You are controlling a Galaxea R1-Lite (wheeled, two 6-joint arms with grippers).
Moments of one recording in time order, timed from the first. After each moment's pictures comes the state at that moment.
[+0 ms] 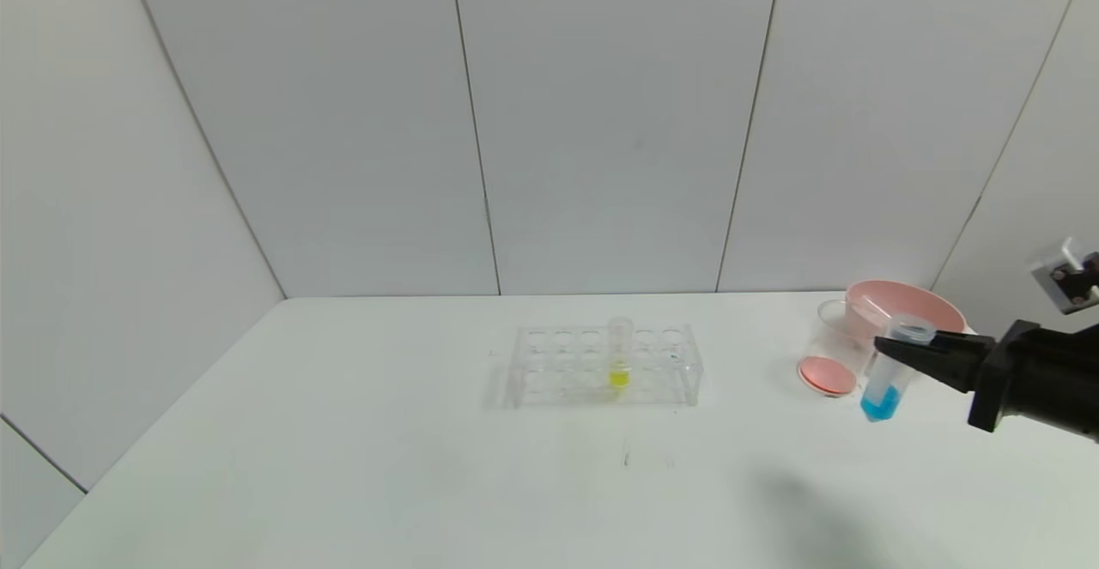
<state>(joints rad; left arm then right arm) 0.00 0.00 0.00 0.00 0.00 0.00 -0.11 1.52 -0.51 -0.73 0.70 -0.12</state>
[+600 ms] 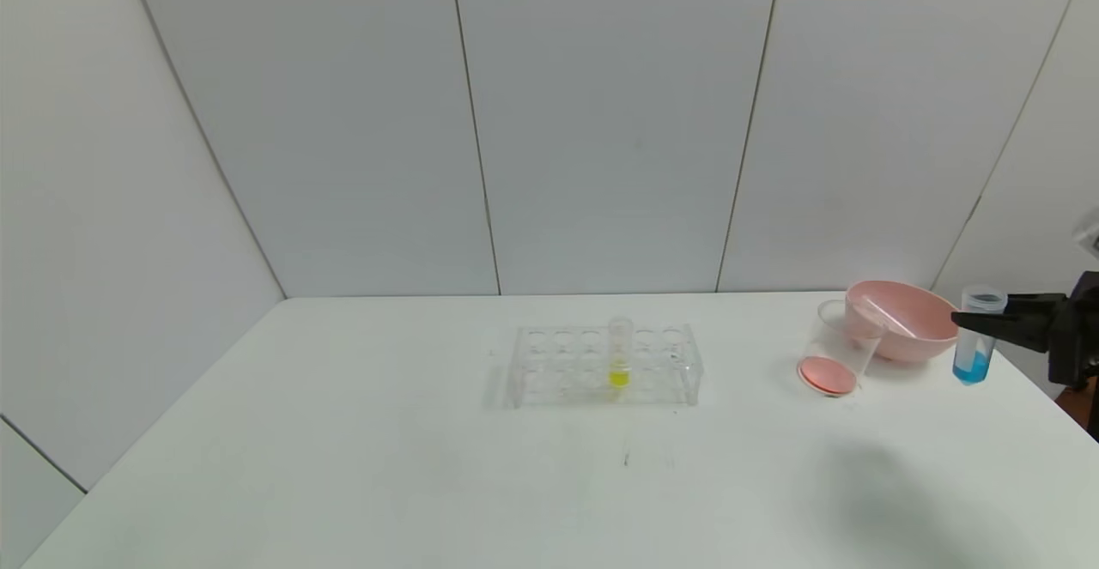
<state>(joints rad) 0.00 0.00 0.00 0.00 0.00 0.00 -0.39 1.63 -0.92 -0.18 0.85 -0.63</state>
